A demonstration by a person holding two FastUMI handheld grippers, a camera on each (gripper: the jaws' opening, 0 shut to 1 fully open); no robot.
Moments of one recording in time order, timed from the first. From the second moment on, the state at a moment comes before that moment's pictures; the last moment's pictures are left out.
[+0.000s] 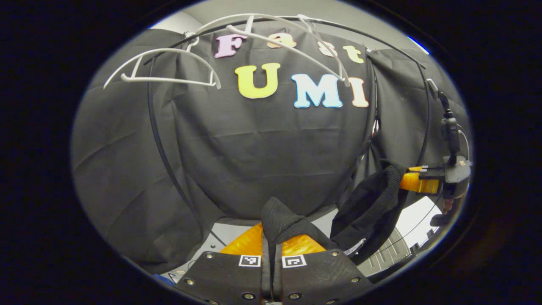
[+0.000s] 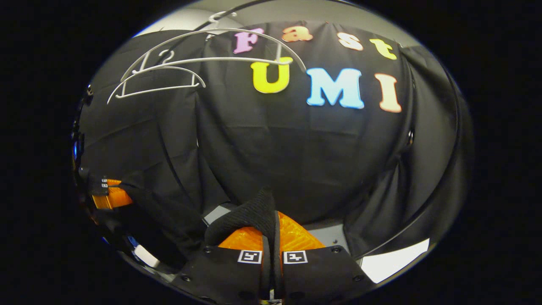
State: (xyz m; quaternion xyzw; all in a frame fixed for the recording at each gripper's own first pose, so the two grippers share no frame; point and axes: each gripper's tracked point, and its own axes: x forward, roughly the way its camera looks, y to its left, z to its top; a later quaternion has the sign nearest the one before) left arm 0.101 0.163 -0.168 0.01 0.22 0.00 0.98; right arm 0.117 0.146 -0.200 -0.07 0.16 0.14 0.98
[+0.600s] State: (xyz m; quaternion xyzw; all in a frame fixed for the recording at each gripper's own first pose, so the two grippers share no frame) left arm 0.120 0.182 -0.260 -0.07 0.31 -0.01 0.95; right arm 0.111 0.145 -0.307 0.03 0.30 0.09 0.95
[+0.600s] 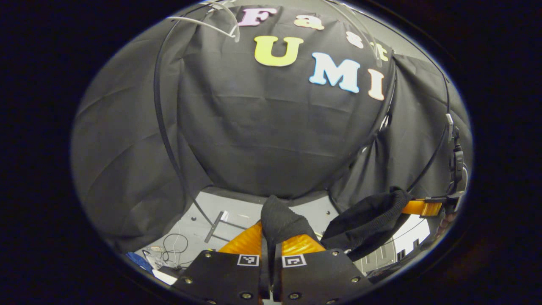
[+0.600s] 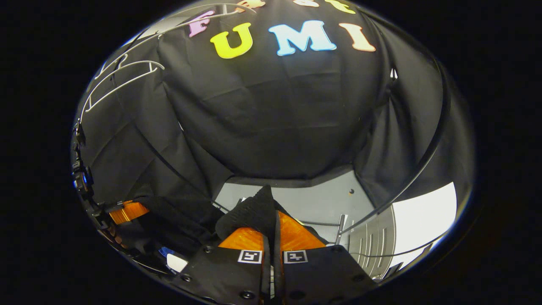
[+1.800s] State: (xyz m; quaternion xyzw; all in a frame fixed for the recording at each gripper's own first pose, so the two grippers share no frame) left arm 0.136 0.172 -0.345 -0.01 0.38 -0.06 0.92; right arm 0.094 0.132 -0.379 0.04 0.37 0.04 0.93
